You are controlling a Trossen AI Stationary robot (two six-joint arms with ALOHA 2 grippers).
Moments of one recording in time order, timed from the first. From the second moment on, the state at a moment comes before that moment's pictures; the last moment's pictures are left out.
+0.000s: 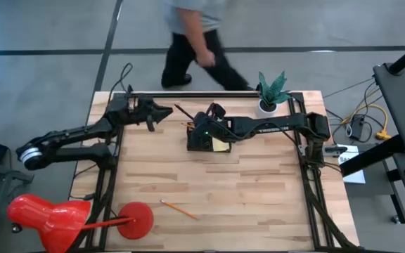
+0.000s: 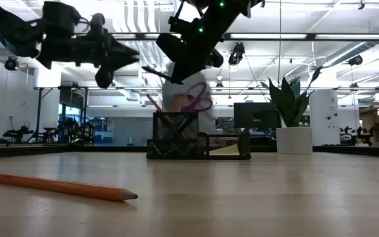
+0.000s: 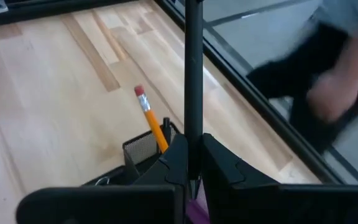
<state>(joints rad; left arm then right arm) 0.67 0.95 0.37 0.63 0.47 -0.52 -0.06 1.91 1.54 -0.39 0.55 0.25</state>
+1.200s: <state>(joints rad) 0.71 1.29 0.46 0.91 0.49 -0.58 -0.09 1.91 1.53 -0.30 0.47 0.19</state>
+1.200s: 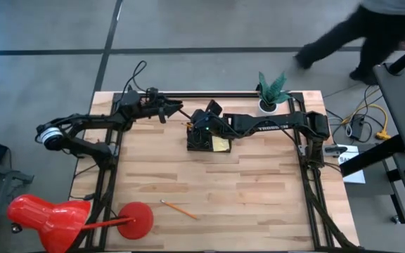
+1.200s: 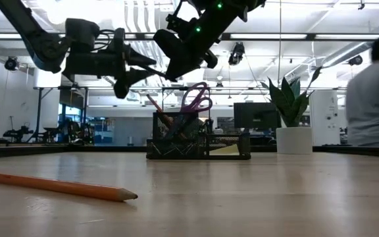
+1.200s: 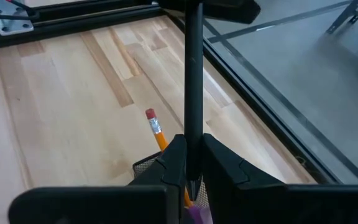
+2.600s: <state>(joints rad) 0.63 1.12 0.60 0.28 0.53 0.09 -0.06 1.89 1.55 -0.49 0.54 0.26</state>
